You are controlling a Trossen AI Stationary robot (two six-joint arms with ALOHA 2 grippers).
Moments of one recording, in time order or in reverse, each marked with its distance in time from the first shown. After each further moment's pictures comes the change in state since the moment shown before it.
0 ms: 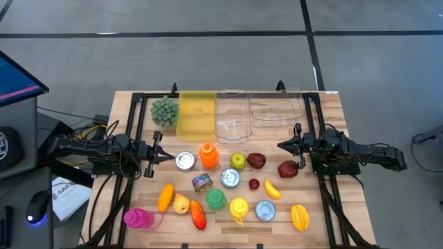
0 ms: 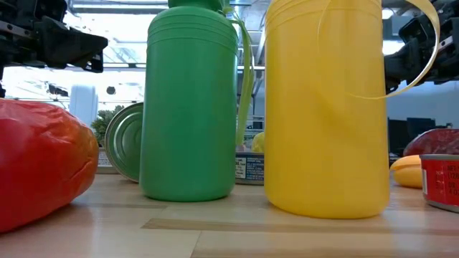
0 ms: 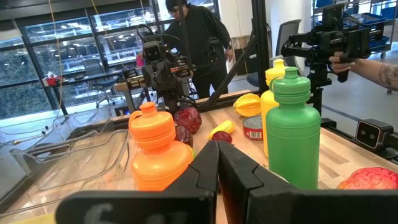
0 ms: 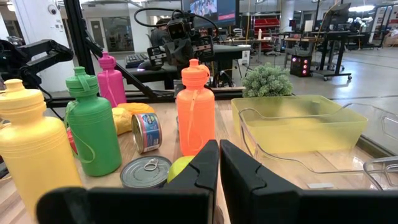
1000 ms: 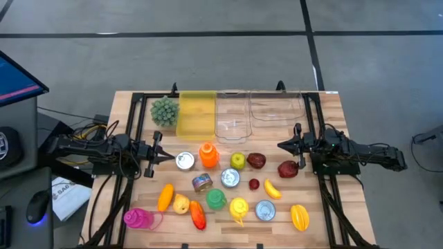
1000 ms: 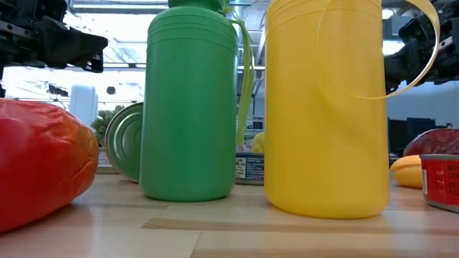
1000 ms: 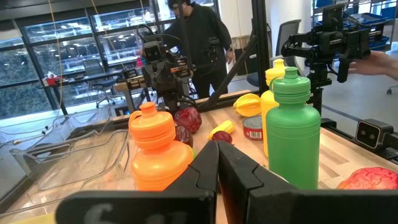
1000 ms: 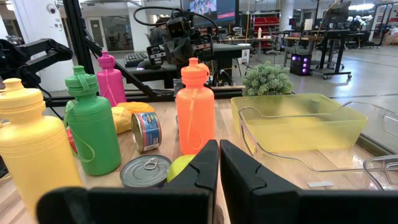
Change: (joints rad) left arm 0.000 0.000 0.000 0.000 0.000 0.000; right arm 0.000 0.000 0.001 -0.012 0.002 0.000
